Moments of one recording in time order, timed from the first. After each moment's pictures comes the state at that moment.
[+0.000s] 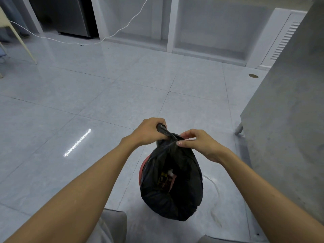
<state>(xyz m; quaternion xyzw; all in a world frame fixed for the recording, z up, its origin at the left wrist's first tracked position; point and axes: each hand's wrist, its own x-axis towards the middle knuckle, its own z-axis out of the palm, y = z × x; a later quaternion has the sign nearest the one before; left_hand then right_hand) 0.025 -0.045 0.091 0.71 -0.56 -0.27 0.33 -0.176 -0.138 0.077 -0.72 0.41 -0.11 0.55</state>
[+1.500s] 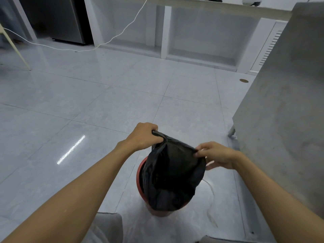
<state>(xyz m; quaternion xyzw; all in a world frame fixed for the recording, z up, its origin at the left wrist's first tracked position) 0.014 -0.029 0.102 0.74 -0.55 -0.25 0.30 -0.237 -0.147 0.086 -0.66 0.47 0.01 0.59</state>
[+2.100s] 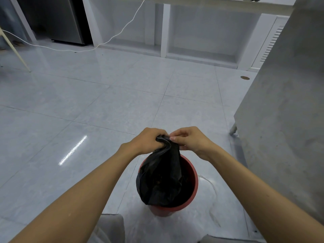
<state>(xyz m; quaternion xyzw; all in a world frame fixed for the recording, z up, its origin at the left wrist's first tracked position) 0.010 -0.031 0.094 0.69 -0.63 -0.26 0.25 -0.163 -0.112 0.107 -0.69 0.39 -0.16 0.58</state>
